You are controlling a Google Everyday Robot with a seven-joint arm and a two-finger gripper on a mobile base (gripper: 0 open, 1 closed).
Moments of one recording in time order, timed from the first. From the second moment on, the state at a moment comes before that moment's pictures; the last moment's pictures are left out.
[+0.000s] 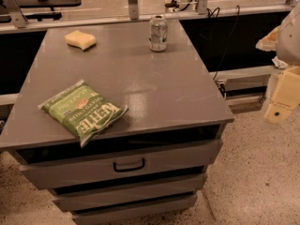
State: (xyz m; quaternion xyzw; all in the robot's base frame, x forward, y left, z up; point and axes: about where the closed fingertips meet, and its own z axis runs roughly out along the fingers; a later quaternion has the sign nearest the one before) arm 0.438 -0.217 0.976 -0.60 0.78 -0.03 0.16
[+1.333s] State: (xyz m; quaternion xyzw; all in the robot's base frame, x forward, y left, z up) arm 0.573 -0.162 0.908 -0.57 0.77 0.04 0.29
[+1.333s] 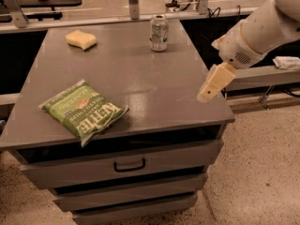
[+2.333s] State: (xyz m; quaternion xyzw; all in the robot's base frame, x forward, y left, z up) arm 0.656 -0.123 0.885 -0.53 0.76 0.09 0.38
